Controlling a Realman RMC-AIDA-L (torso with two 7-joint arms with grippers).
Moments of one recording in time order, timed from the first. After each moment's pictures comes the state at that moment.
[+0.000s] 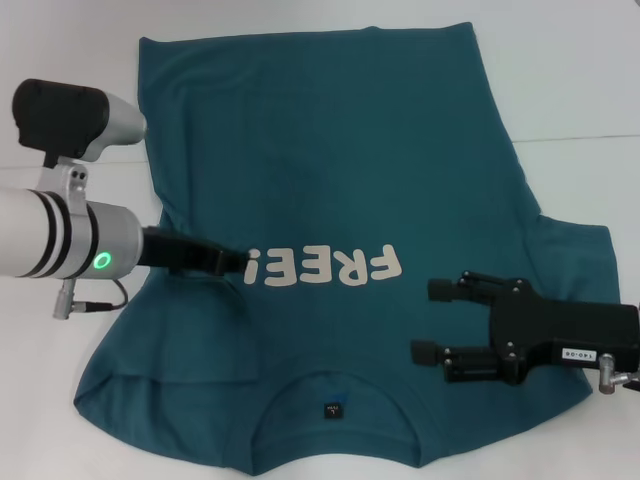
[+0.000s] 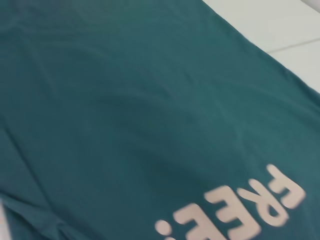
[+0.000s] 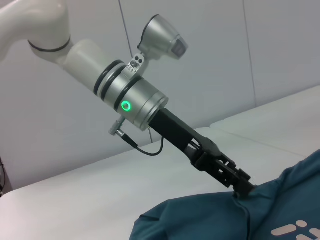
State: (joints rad) left arm -0.64 -2.17 1.18 1.05 2.46 1.04 -2.47; right arm 0.45 2.09 -0.69 -0.67 -1.94 -1.64 1.29
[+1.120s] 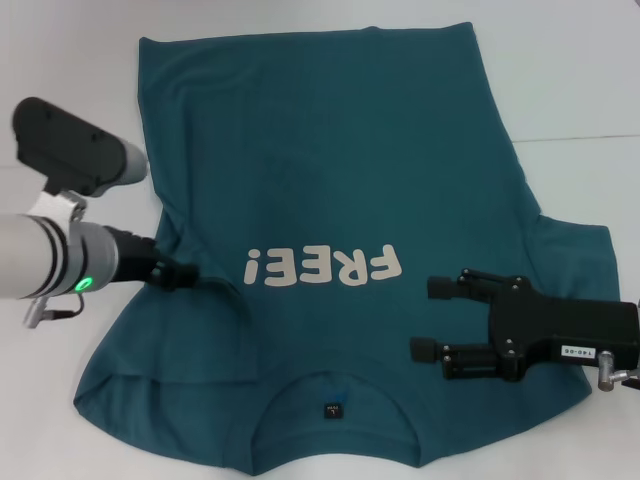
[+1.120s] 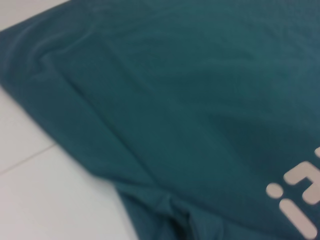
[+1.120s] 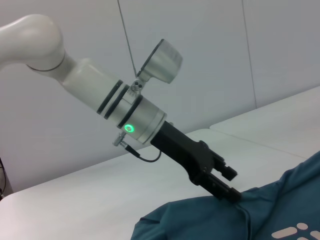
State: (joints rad) left arm -0.58 -2.17 1.34 1.04 2.70 0.81 -2.49; right arm 0.46 2.09 -0.69 -0.67 -1.94 -1.64 1.29
